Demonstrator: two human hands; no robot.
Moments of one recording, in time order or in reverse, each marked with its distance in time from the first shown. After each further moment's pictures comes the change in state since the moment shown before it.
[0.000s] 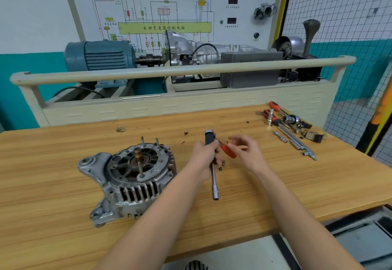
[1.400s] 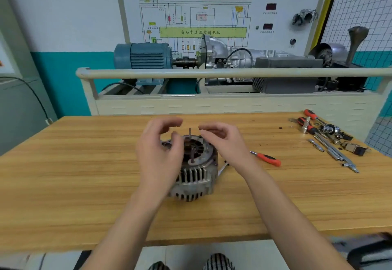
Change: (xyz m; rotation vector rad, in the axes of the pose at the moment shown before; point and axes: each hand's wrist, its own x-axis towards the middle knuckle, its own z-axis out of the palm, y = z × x) left_hand -0.128 0.042 -0.137 0.598 0.519 1.109; right_hand -0.054 -0.154 0.082 0.282 -0.284 -0.170
